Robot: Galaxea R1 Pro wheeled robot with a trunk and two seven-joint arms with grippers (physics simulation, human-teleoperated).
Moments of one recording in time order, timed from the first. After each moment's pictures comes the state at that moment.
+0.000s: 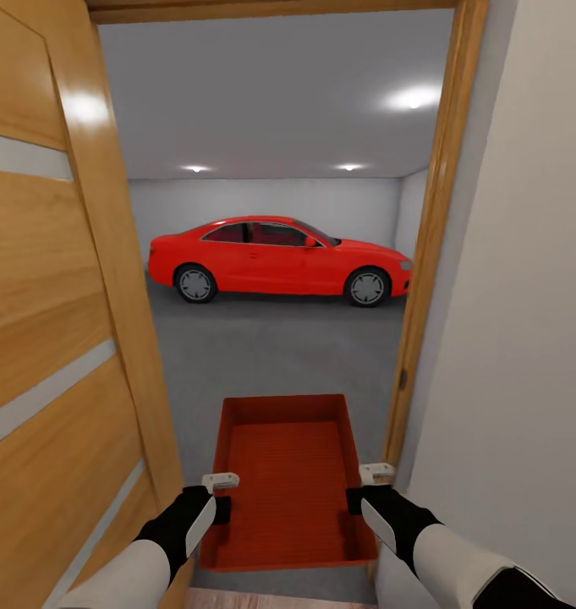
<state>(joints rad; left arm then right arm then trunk) -0.65 -0.12 0.01 -0.37 0.09 0.46 0.21 -0.73 0.05 0.54 -0.25 -0.49 0.29 -0.23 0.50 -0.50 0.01</state>
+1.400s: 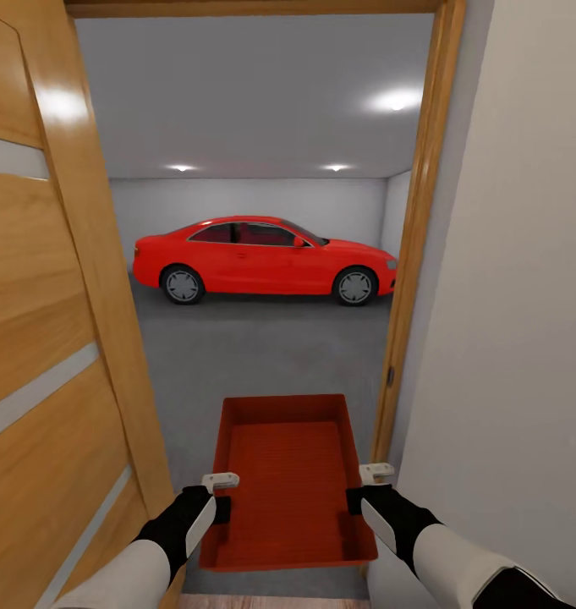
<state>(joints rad) -0.65 -0.12 0.01 -0.37 0.09 0.46 0.21 -0.73 0.05 0.54 -0.25 -0.49 0.29 -0.23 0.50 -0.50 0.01</state>
